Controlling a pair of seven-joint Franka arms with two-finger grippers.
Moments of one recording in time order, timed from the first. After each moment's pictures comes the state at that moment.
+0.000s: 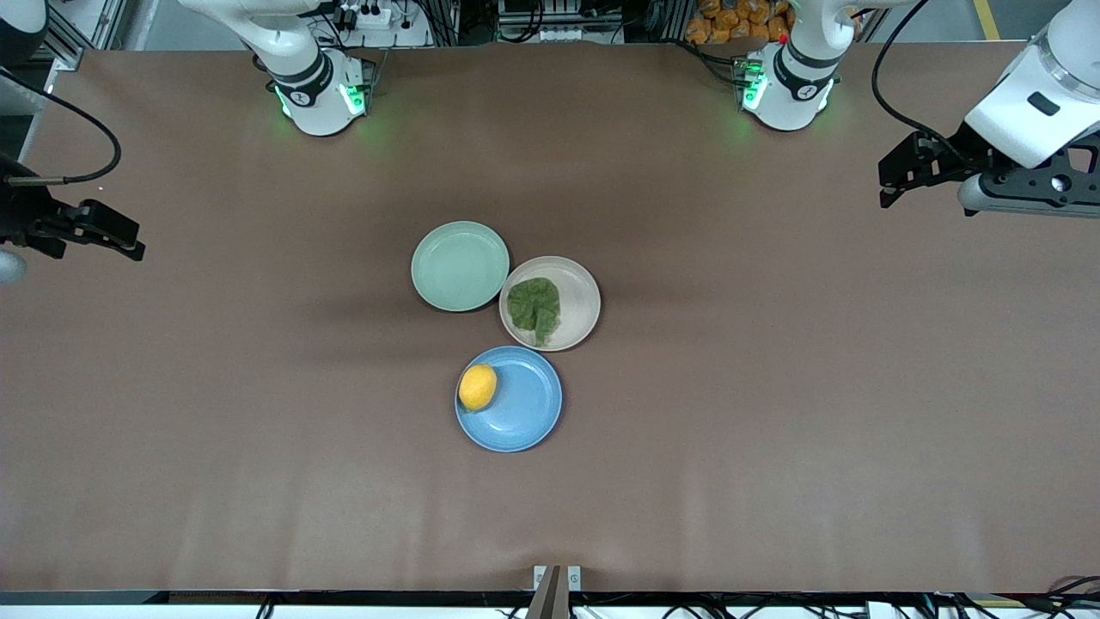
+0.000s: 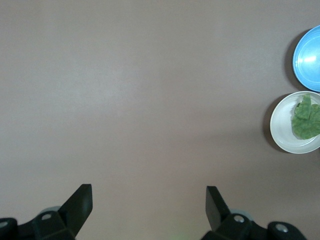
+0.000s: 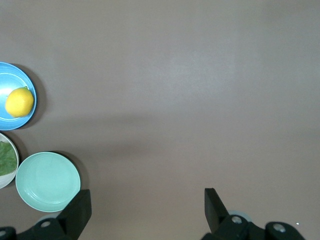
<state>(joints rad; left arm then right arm) -0.05 0.00 -0.15 -1.49 0.01 1.51 -0.08 0.00 0.10 0.01 -1.42 -0.03 1.51 0.05</state>
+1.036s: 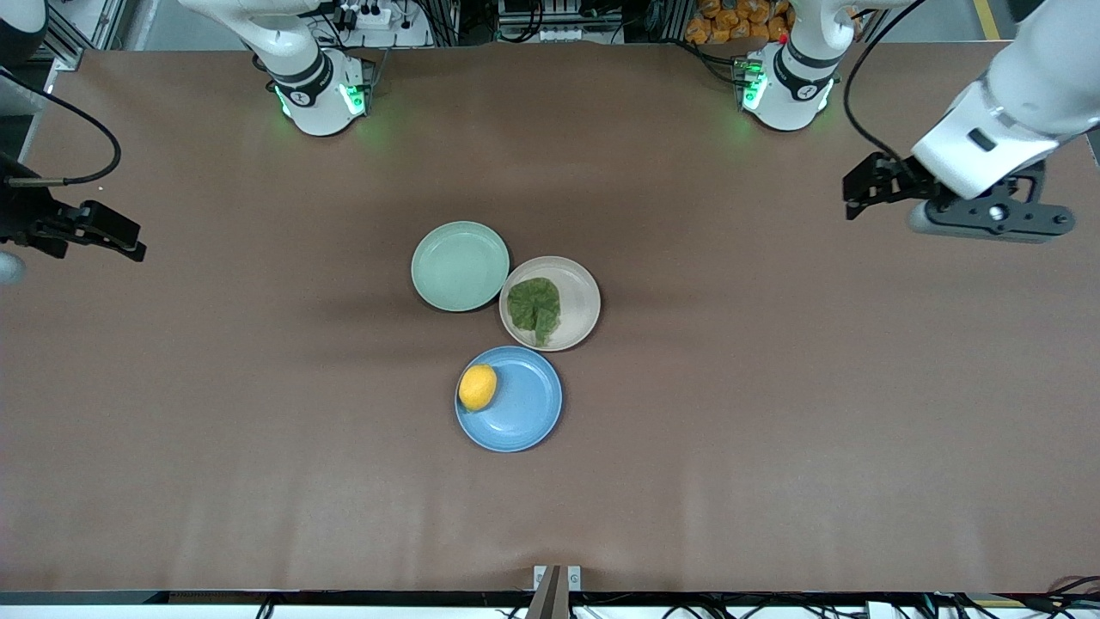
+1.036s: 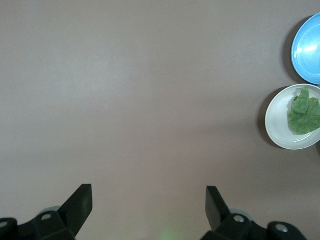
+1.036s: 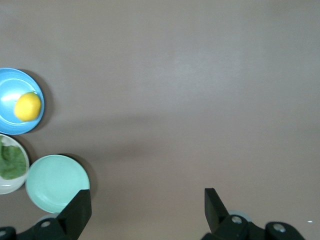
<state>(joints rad) -0.11 0.06 -0.16 -1.50 0.01 1.51 -0.18 0.00 0.10 0.01 -1.42 0.02 1.52 0.10</state>
